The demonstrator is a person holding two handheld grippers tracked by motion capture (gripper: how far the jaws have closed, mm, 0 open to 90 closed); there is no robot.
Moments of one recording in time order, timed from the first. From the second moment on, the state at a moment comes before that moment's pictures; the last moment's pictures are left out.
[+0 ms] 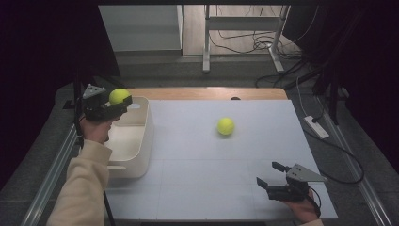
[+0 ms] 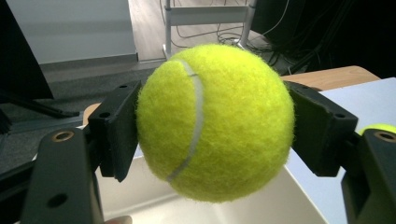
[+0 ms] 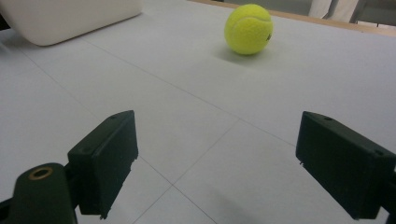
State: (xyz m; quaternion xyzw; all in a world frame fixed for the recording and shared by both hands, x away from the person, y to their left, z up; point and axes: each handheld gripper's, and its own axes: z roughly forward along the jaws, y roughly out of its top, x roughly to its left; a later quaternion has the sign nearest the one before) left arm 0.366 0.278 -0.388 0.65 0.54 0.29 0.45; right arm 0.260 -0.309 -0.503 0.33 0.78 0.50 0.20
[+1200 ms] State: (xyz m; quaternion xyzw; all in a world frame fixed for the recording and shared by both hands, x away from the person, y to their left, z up) left arm 0.385 0.291 -0.405 0.67 0.58 0.25 0.38; right arm 0.260 -0.309 -0.504 0.33 0.78 0.50 0.20
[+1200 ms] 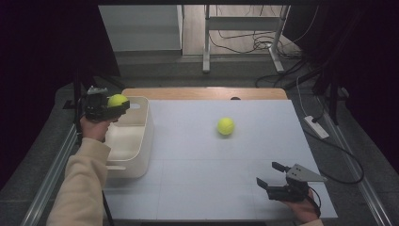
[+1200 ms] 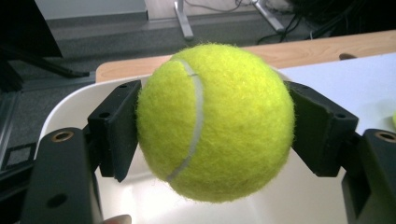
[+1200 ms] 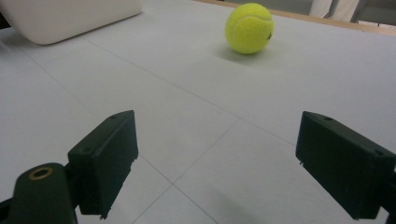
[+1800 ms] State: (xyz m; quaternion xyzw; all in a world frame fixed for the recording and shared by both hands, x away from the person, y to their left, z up) left arm 0.387 0.289 -0.408 0.68 0.58 0.24 0.37; right arm 0.261 -0.309 -0.504 0.33 0.78 0.50 0.20
